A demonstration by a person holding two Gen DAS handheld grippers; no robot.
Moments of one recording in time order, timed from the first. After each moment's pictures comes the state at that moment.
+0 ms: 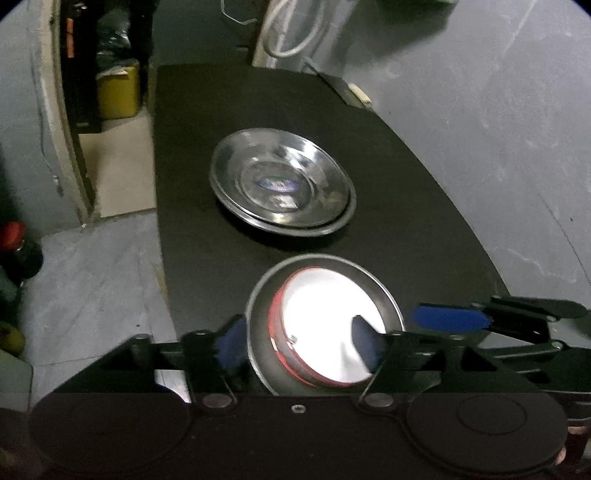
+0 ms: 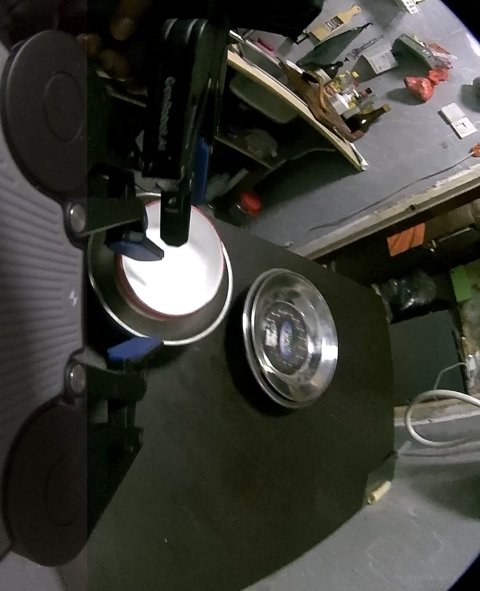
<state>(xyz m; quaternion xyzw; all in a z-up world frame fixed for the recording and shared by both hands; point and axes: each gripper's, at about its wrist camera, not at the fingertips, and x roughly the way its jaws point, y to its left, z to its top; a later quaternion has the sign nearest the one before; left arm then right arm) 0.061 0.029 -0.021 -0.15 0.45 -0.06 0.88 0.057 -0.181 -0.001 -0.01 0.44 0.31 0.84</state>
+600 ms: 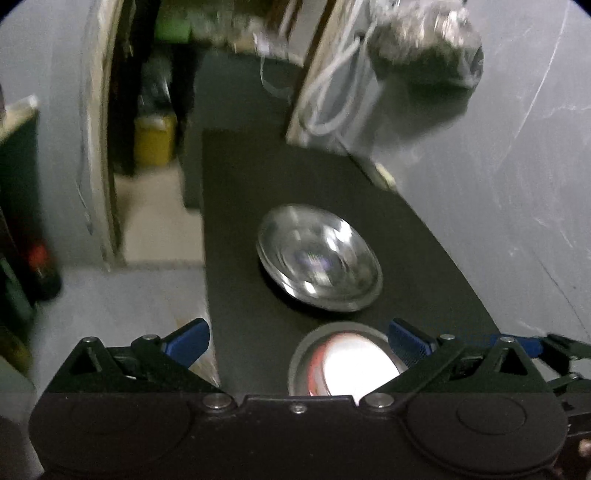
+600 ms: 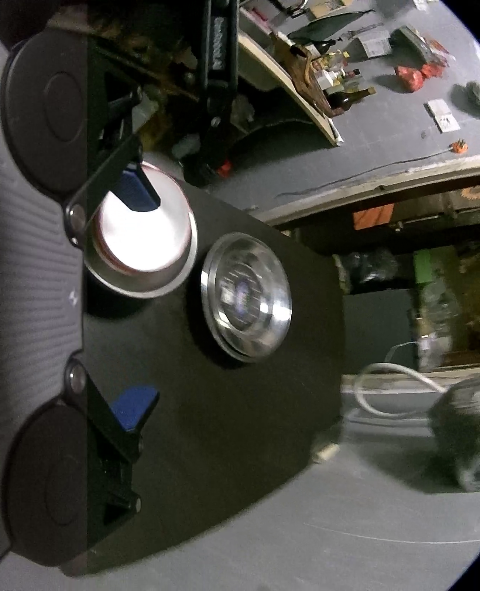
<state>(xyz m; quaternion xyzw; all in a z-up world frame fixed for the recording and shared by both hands) 0.033 0.057 0.004 -0.16 0.33 0.00 0.93 0.045 -0.193 0.021 -0.06 0.36 0.26 0.90</state>
